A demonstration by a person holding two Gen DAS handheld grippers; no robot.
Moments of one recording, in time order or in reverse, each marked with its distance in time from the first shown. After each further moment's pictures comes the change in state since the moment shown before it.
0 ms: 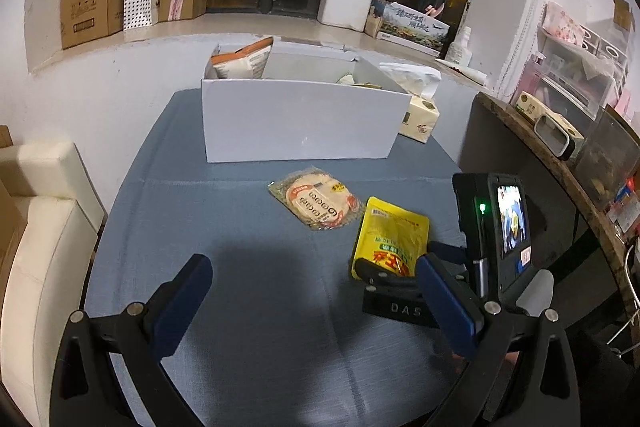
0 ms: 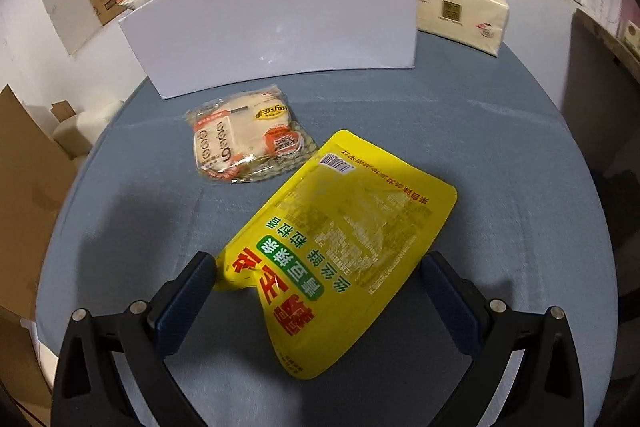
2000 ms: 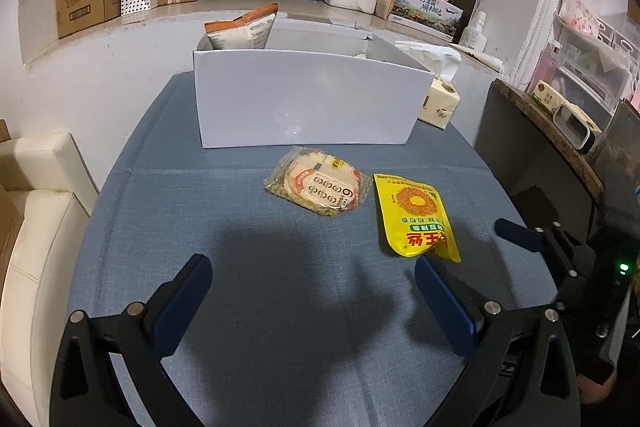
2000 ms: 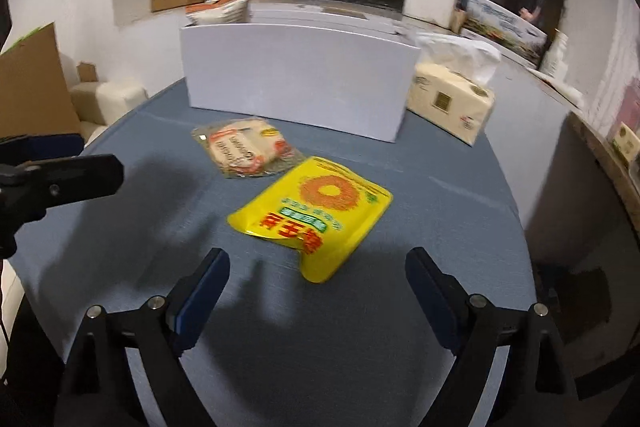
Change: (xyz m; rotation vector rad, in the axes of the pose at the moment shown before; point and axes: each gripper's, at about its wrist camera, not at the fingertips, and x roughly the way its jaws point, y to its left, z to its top) left arm 0.045 0.005 0.000 -0.004 0.050 0.023; right arm -0.061 -0.010 -0.026 -0.291 -0.187 -0.061
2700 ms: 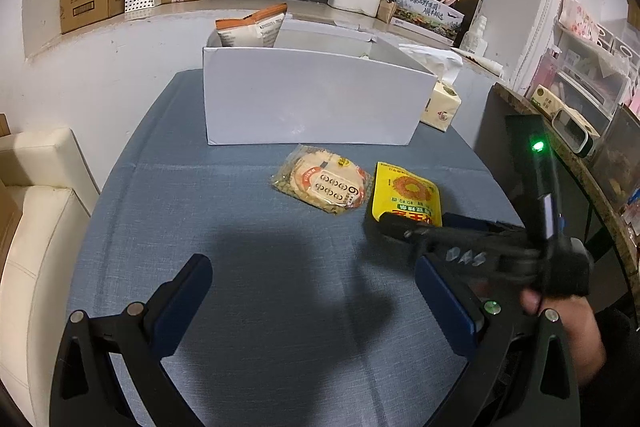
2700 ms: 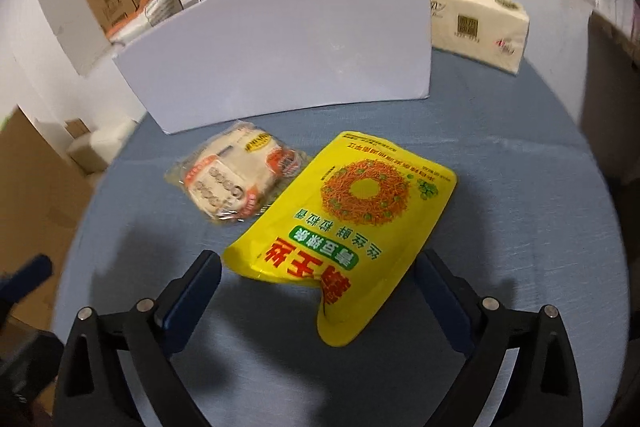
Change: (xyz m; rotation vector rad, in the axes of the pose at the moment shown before) left arm -0.003 0.010 -0.003 -0.016 -0.013 -0.010; right arm 0.069 -0.025 0.032 0.395 0.144 0.204
